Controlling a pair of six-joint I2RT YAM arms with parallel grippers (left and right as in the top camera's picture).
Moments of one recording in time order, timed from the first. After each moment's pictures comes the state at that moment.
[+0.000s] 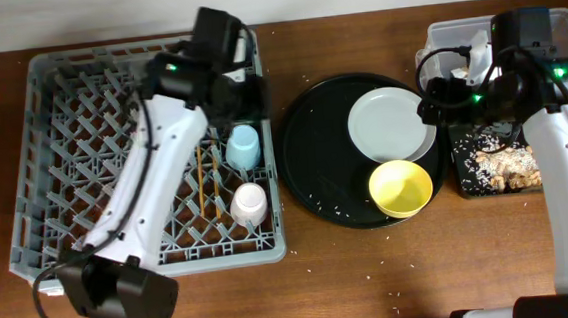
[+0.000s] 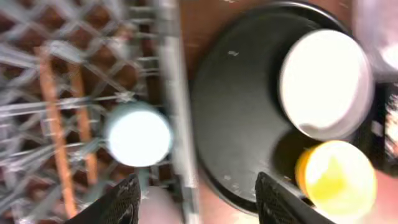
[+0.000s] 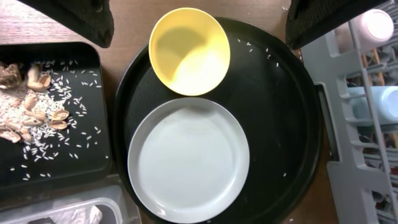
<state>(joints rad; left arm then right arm) -0.38 1.89 1.94 -1.18 0.11 -0.36 -0.08 1.55 1.64 -1.26 -0.19 0.18</state>
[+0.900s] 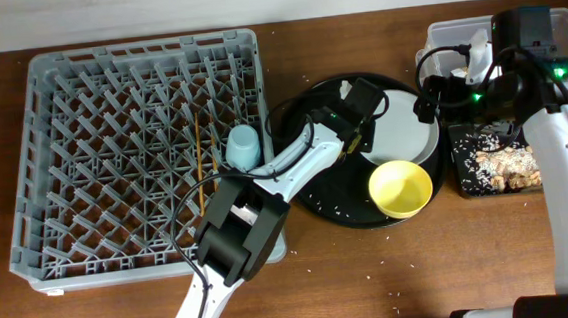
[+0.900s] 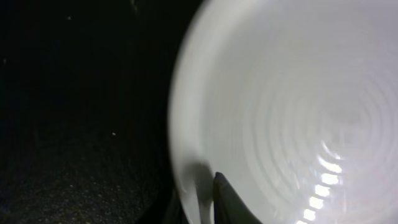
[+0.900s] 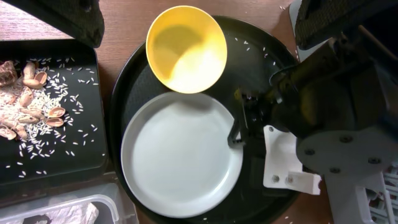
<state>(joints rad) -0.76 2.43 1.94 -0.56 -0.07 -0.44 -0.08 1.55 1.64 -1.25 -0.20 0.18</state>
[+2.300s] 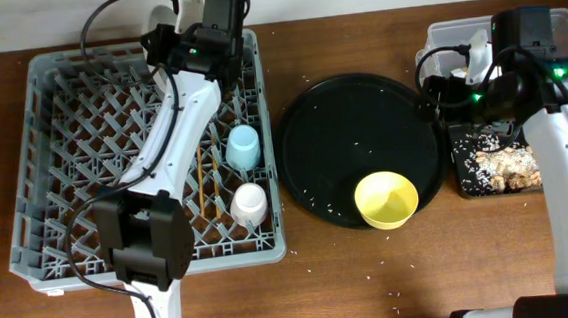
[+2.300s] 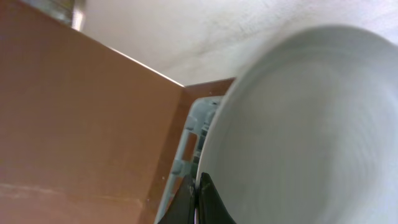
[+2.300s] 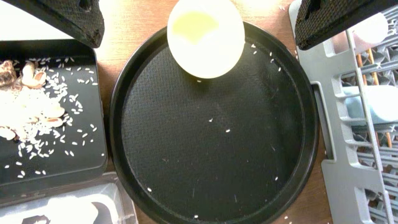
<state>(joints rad) -0.34 2.15 2.03 -0.69 -1.13 0.16 -0.08 1.55 1.64 -1.25 -0.20 0.18</state>
